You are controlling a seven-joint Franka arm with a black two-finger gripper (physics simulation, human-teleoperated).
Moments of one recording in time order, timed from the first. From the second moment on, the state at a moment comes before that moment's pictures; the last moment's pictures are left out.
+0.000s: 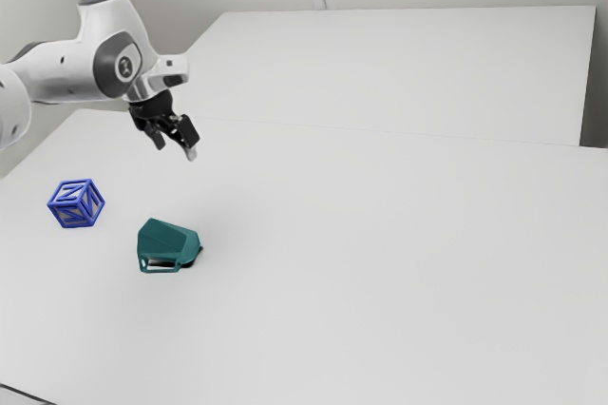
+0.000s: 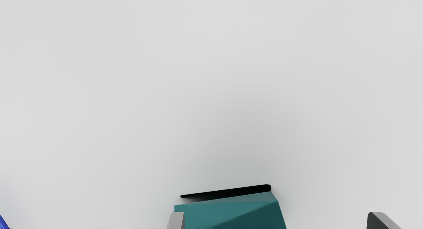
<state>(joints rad) -0.01 0.11 0.19 -1.84 -0.02 1.99 0.40</state>
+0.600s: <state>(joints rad) 0.20 0.13 0.22 -1.94 -0.35 1.93 0.49</state>
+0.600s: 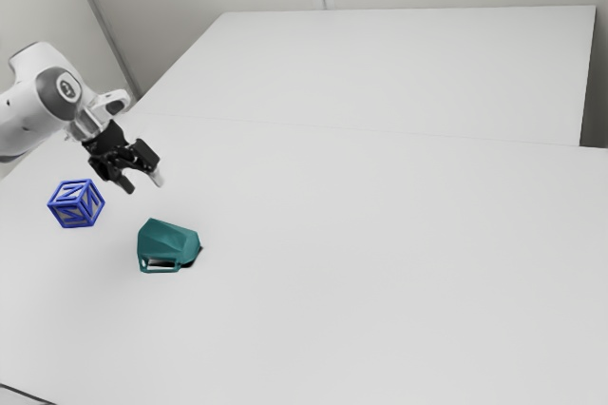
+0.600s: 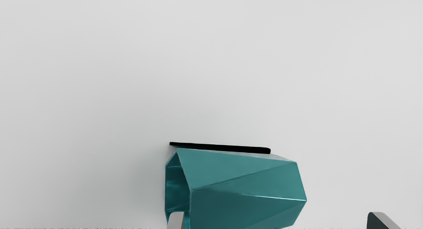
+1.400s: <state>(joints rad) 0.39 0.35 0.20 -1.97 -0.72 1.78 0.80</state>
